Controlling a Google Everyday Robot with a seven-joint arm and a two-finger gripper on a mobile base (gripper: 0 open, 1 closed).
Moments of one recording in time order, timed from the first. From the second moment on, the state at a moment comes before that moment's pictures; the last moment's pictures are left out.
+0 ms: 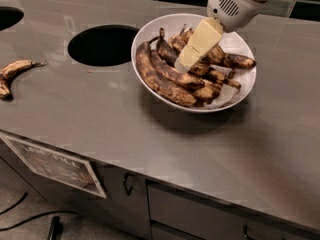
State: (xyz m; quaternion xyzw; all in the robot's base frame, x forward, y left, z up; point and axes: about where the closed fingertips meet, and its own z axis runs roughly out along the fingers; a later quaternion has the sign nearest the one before) arm 0.557 -0.090 0.969 -0.45 0.86 0.09 0.20
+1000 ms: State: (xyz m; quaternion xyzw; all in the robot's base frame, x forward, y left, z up) arm 0.573 -0.101 0.959 -0.44 0.88 0.07 0.19
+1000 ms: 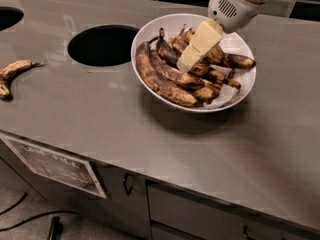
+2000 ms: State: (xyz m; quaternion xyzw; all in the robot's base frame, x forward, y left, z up) arm 0.578 -0.105 0.949 -0.43 0.89 0.06 0.18
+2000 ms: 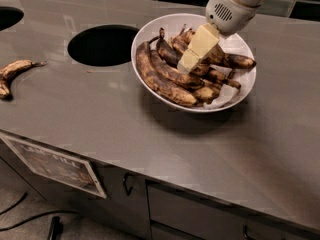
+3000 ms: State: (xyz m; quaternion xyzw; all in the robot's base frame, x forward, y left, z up) arm 0.578 -0.112 0.948 -0.40 0.90 0.03 0.17
